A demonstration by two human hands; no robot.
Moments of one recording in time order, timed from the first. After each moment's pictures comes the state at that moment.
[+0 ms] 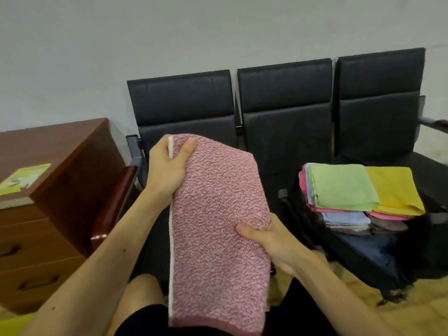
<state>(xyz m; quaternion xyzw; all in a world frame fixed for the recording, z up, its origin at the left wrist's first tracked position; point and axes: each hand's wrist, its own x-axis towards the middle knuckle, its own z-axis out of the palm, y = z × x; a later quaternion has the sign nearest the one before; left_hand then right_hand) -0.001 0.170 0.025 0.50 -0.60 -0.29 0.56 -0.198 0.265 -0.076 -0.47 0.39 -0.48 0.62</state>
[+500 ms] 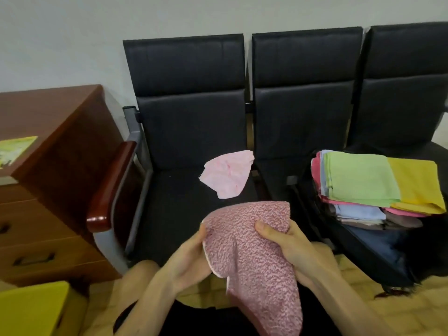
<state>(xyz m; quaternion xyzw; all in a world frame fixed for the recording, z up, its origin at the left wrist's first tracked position) 0.023 0.221 -0.146 0.26 -0.28 -0.85 0.36 -0.196 0.248 -0.106 -0.35 0.46 -0.49 0.66</state>
